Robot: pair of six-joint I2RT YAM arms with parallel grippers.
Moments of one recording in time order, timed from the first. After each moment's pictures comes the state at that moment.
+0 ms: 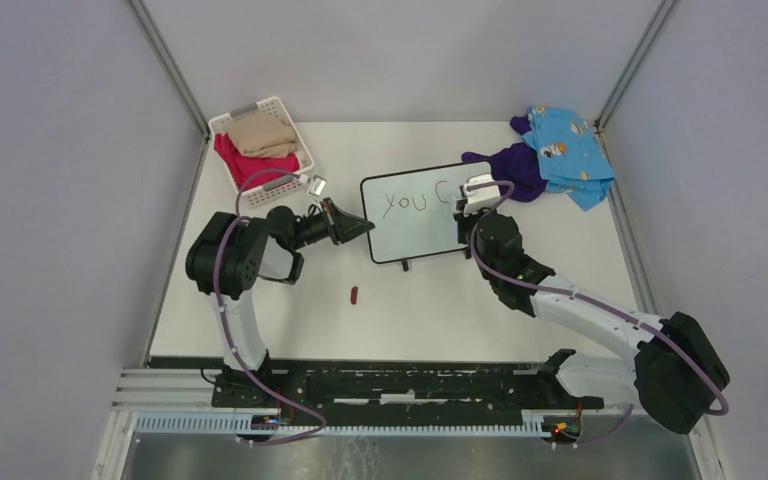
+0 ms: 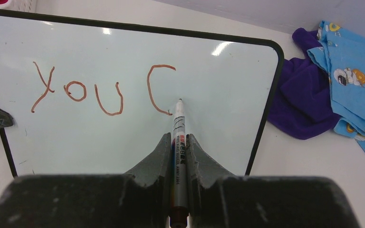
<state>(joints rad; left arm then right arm) -0.20 1.97 0.62 1.43 0.94 -0.78 0.70 1.18 0.63 0.37 0.48 -0.01</state>
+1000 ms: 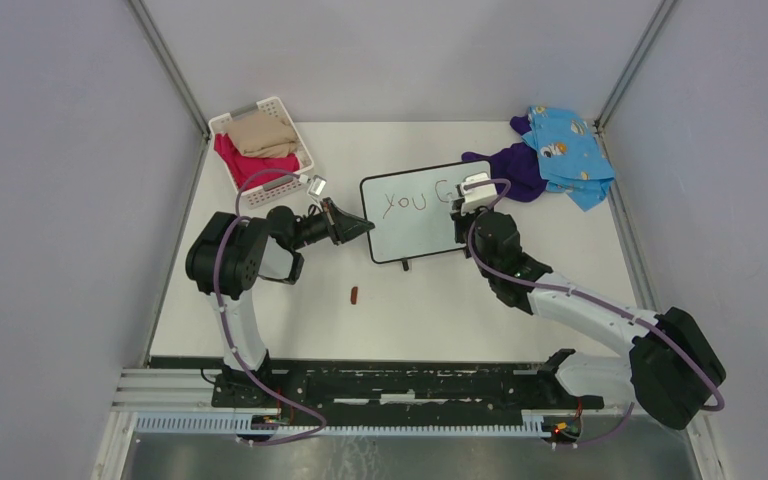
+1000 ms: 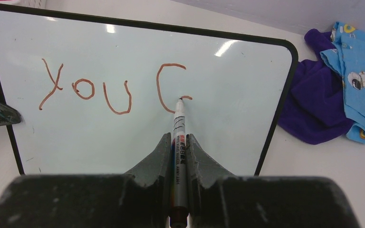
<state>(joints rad) -0.20 1.97 0.62 1.43 0.94 -0.78 0.69 1.21 0.64 0.38 0.44 0.00</state>
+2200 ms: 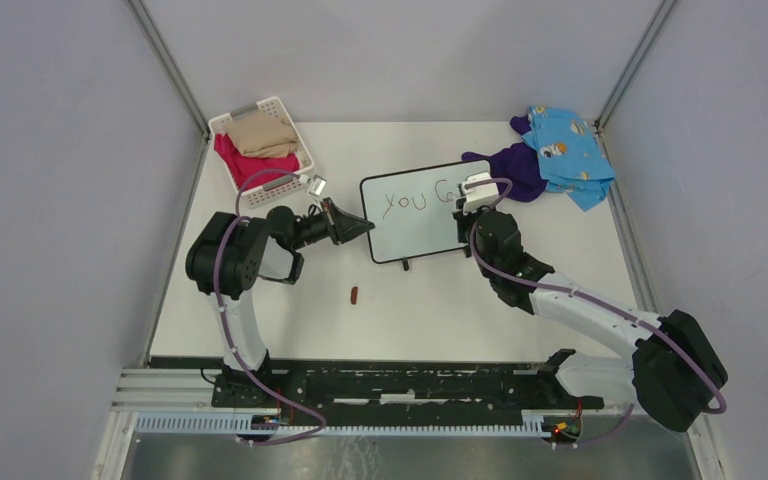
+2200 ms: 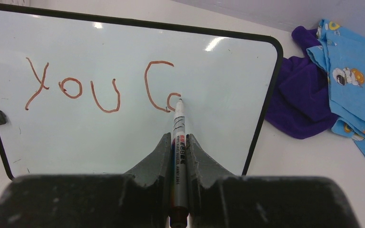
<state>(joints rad) -0.20 1.97 0.62 1.43 0.94 -0.78 0.69 1.20 0.64 0.35 0.47 -0.01</state>
